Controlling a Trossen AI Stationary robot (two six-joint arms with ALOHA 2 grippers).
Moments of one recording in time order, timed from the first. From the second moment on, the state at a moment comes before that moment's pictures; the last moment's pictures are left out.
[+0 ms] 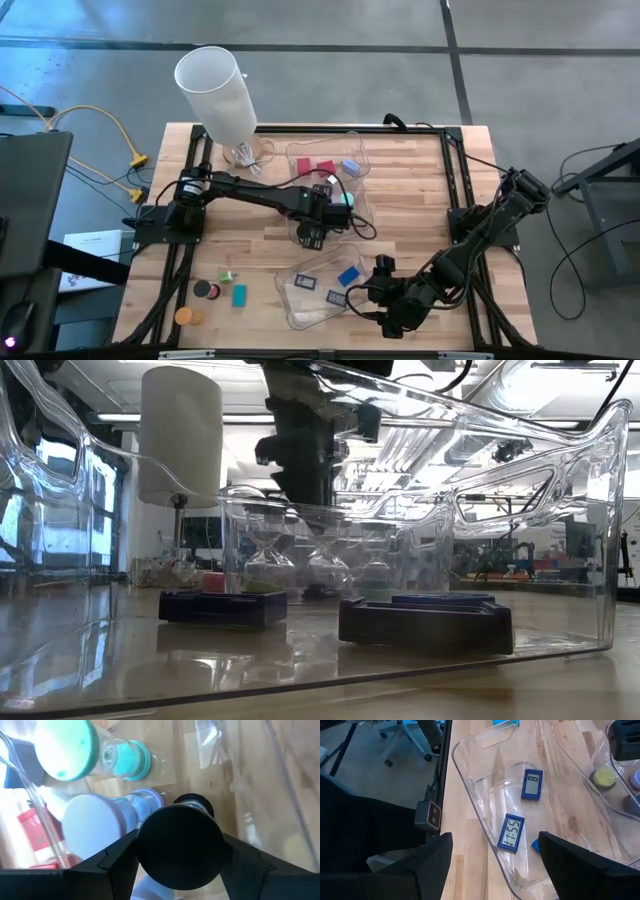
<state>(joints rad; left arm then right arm) -0.09 2.01 1.71 -0.96 -0.28 0.12 0.73 1.61 1.34 -0.56 0.37 0.66</state>
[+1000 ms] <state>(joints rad) -0.12 2.01 1.72 -0.96 -0.17 0.21 0.73 1.61 1.34 -0.56 0.37 0.66</state>
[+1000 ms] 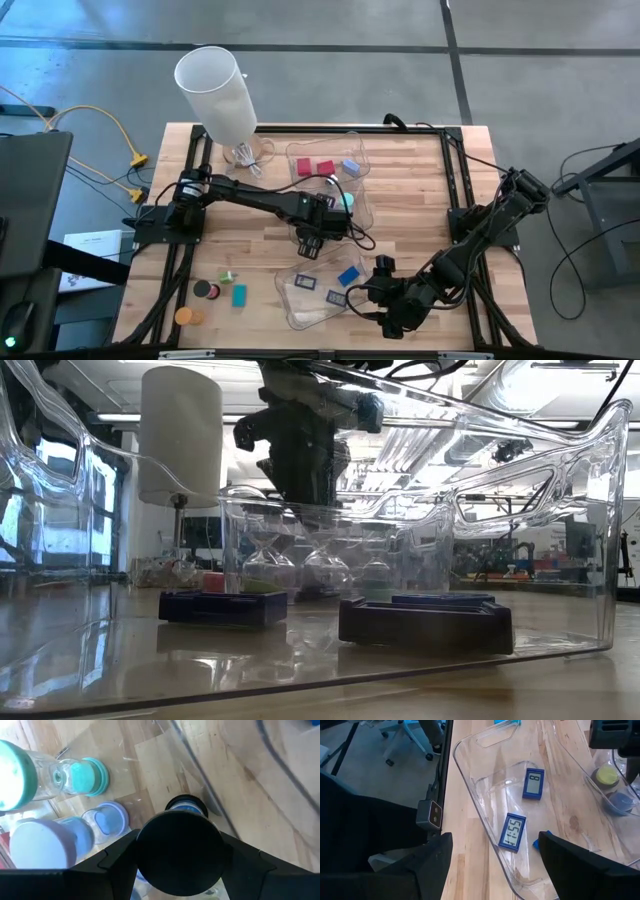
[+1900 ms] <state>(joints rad) -0.15 2.01 1.72 -0.96 -0.16 0.18 0.73 1.61 1.34 -0.56 0.37 0.66</state>
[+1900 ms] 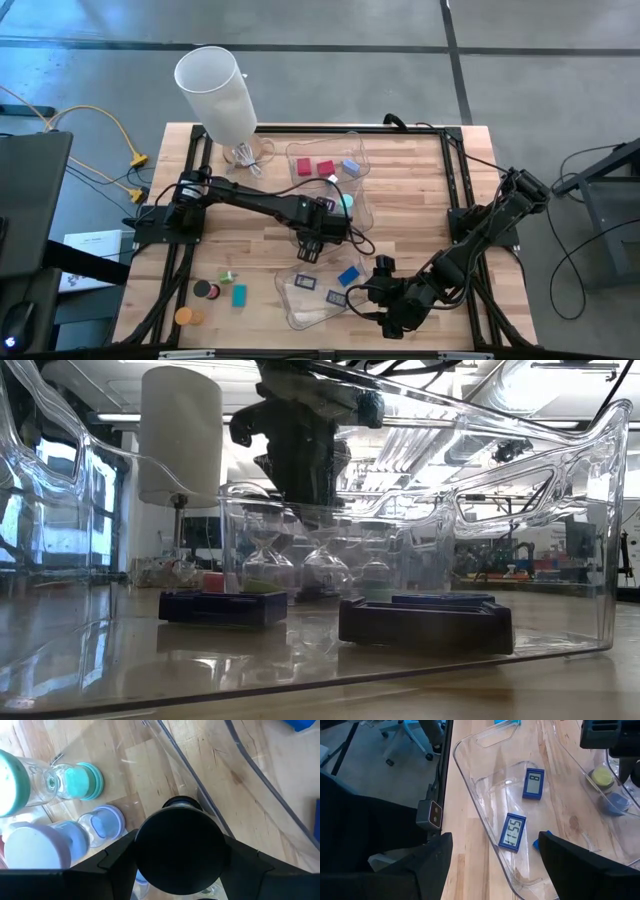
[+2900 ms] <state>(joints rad) -0.19 2.00 1.72 -0.91 -0.26 0.28 0.73 1.61 1.34 -0.56 0.37 0.66</state>
